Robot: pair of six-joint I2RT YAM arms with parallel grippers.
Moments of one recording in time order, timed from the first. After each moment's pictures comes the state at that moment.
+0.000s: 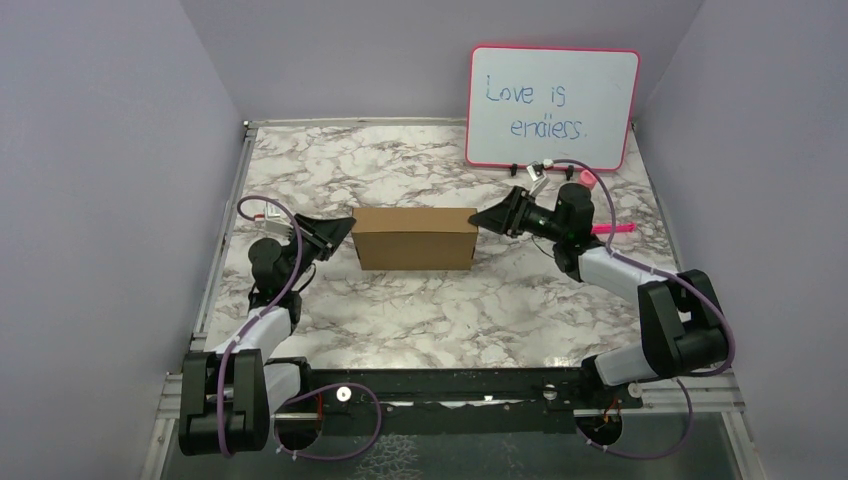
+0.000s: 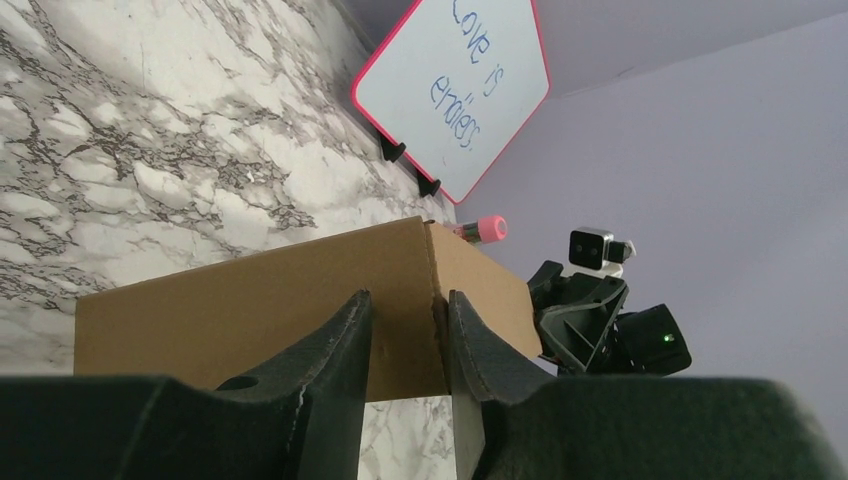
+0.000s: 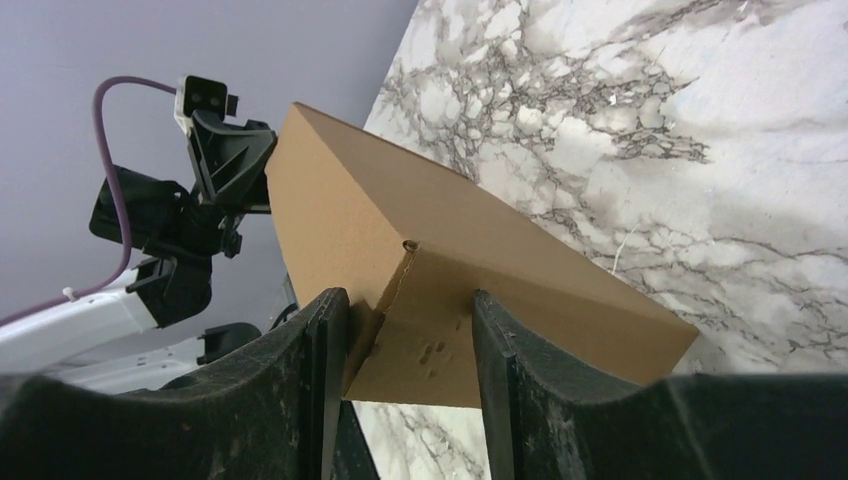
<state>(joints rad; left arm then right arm) 0.06 1.10 0.25 0.80 0.54 -1.16 0.28 1.45 0.65 0.61 -0.76 0.78</state>
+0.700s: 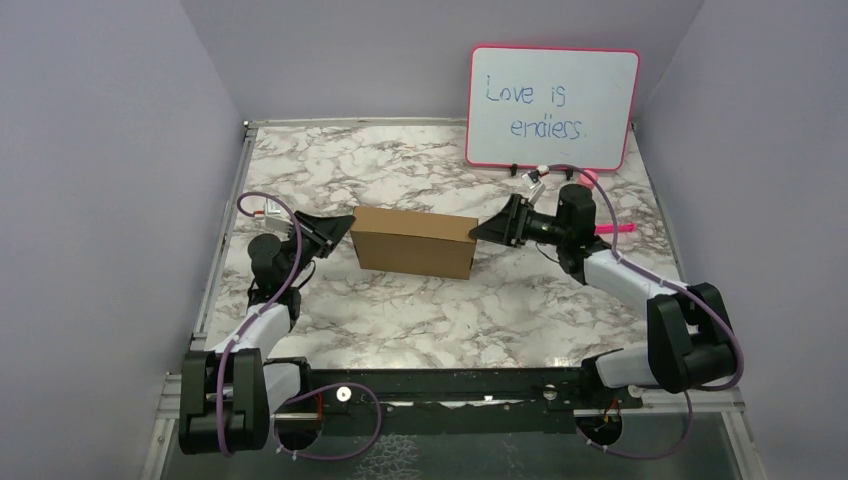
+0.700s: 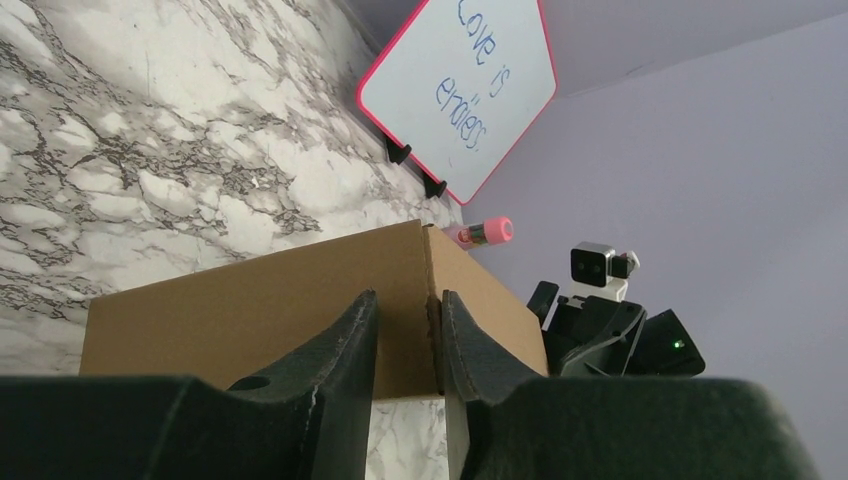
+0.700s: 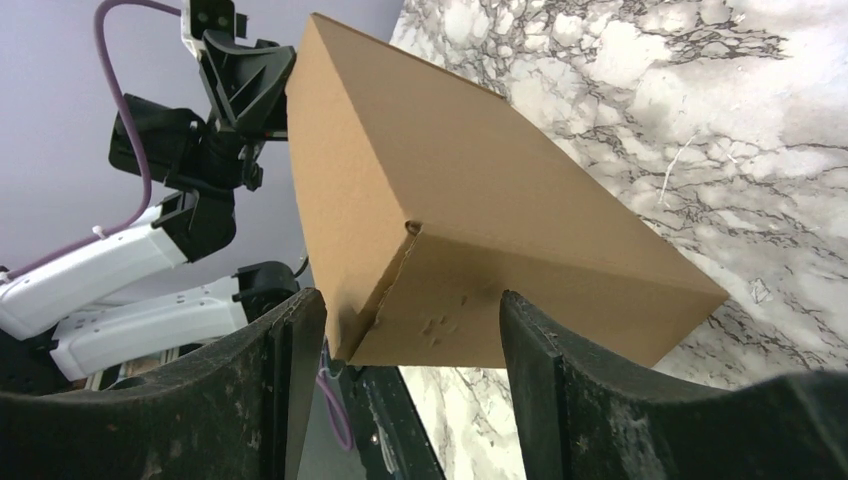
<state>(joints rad) 0.06 1.11 0.28 0.76 0.54 -1.14 0.27 1.38 0.65 0.44 -0.86 0.77</state>
